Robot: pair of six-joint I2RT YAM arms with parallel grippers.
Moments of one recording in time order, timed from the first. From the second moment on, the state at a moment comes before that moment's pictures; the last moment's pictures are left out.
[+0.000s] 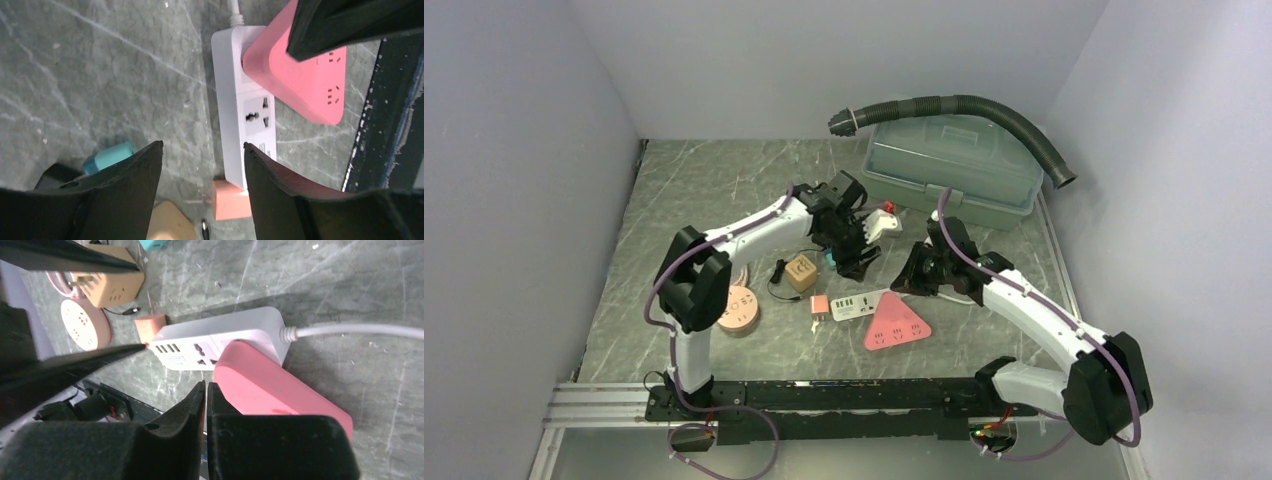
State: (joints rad) left arm -0.76 1.93 1.58 -0.76 0.53 0.53; right arm 0.48 1.15 0.73 -0.45 -0.26 0.80
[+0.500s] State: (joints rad) left arm -0.65 1.79 1.43 -0.82 0.58 0.53; right arm 0.62 1.24 0.86 -0.64 -0.08 0.77
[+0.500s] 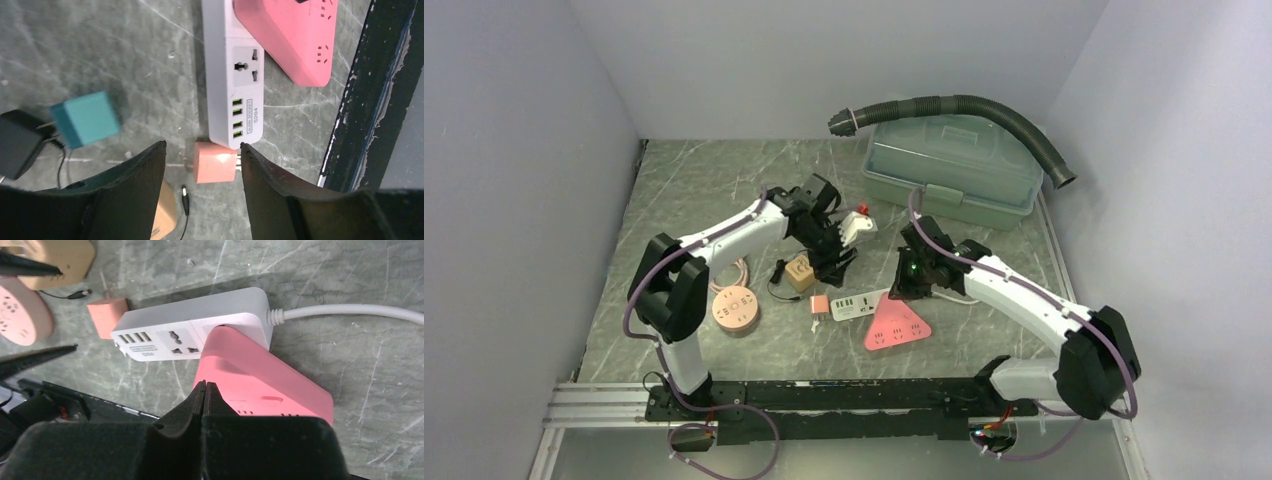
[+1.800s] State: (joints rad) left arm -0.54 1.72 1.27 -0.61 0.67 0.56; right arm 0.69 1.55 1.06 -0.76 0.03 0.69
